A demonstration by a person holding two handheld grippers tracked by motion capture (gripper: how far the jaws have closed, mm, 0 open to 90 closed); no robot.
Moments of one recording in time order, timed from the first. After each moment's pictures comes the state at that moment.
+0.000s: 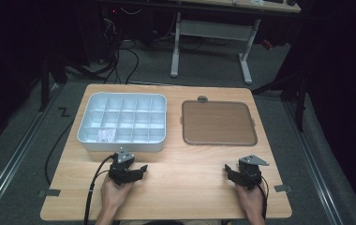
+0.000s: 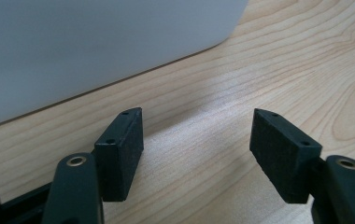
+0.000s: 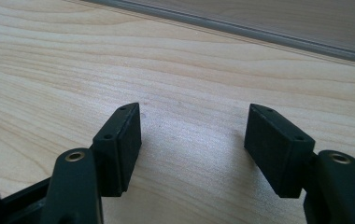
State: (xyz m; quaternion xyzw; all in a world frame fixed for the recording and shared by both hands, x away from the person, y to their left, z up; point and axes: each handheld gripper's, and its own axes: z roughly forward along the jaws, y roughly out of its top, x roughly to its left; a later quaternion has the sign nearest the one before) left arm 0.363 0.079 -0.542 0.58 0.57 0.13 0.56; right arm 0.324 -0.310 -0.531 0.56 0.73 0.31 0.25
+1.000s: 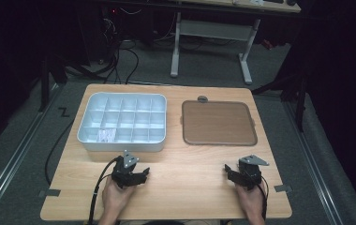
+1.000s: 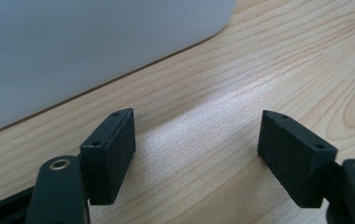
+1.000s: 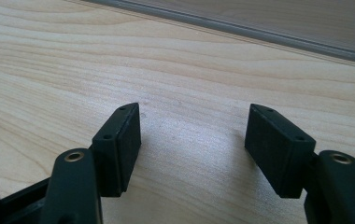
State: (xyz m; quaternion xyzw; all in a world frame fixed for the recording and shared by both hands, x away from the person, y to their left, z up) left arm 0.355 0.069 -0.547 0.60 0.55 0.17 0.55; right arm 0.324 -0.310 -0.531 0.56 0.73 0.31 0.25
